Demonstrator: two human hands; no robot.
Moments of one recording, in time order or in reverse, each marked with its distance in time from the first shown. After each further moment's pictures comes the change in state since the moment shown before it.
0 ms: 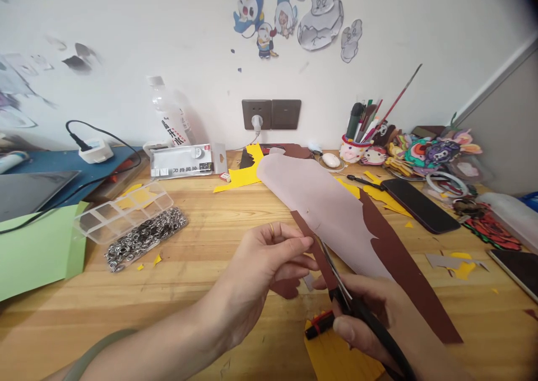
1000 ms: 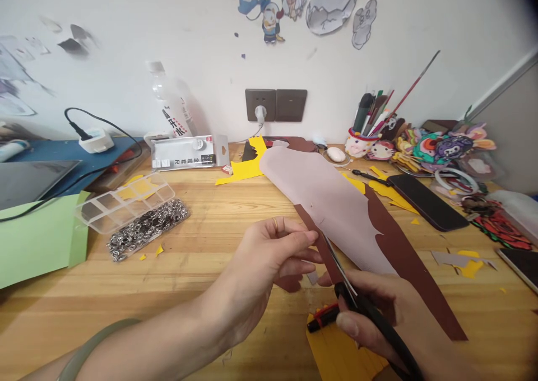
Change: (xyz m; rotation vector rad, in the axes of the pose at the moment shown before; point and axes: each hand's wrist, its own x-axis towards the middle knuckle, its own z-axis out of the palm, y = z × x) left_hand -0.004 0.000 0.002 0.002 -0.019 -0.003; right_hand -0.001 0.000 -0.001 -0.074 -0.025 0.067
